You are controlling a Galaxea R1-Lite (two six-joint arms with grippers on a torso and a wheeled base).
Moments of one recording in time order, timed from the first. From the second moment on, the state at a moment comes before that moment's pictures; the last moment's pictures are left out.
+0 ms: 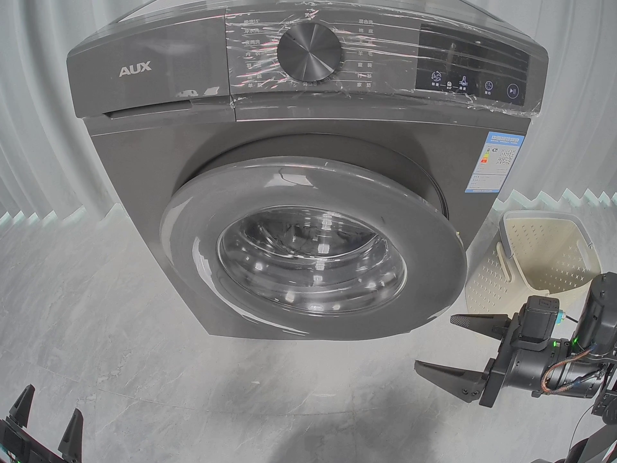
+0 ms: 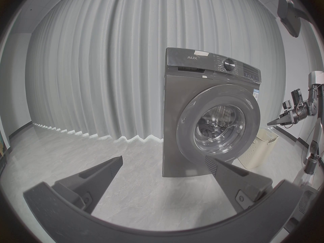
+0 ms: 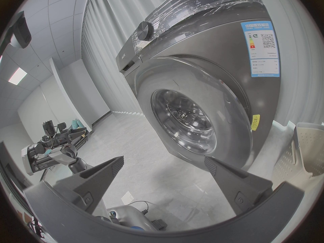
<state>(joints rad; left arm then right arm) 0.00 0.02 -0.02 0.01 0.00 -0.03 0.68 1.40 -0.23 -0.95 0.15 0.13</state>
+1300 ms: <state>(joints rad) 0.00 0.02 -0.02 0.01 0.00 -0.03 0.68 1.60 -0.34 -1.36 0.02 0.10</state>
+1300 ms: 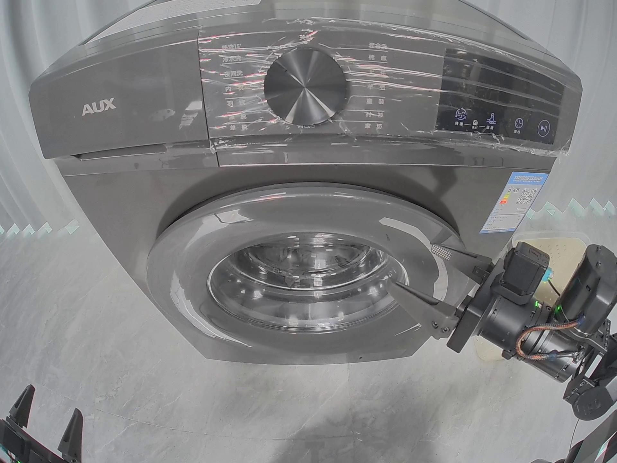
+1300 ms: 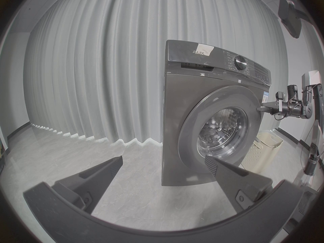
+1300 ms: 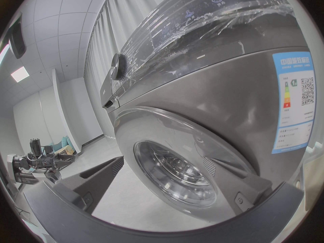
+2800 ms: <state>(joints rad) 0.00 0.02 -0.02 0.01 0.00 -0.03 0.15 0.24 -0.02 -0.17 0.00 0.03</state>
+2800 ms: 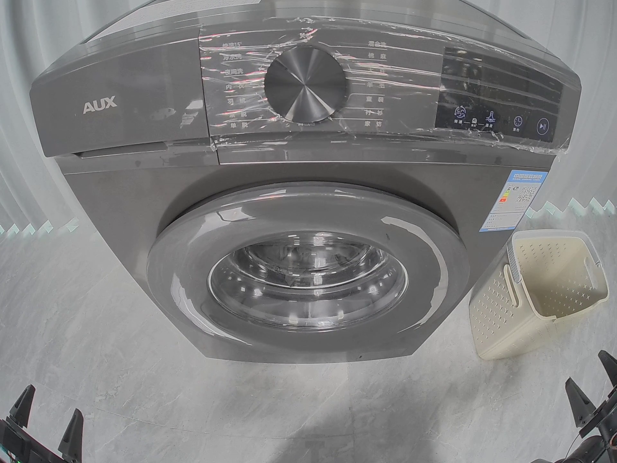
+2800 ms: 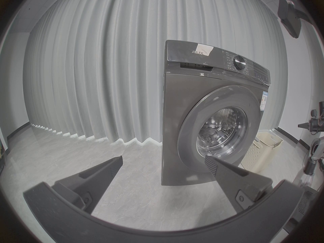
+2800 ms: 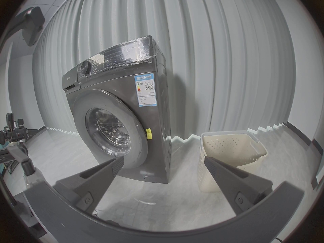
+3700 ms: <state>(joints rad) 0.00 0.02 -0.02 0.01 0.00 -0.03 0.00 0.03 -0.02 0.00 -0.01 0.00</state>
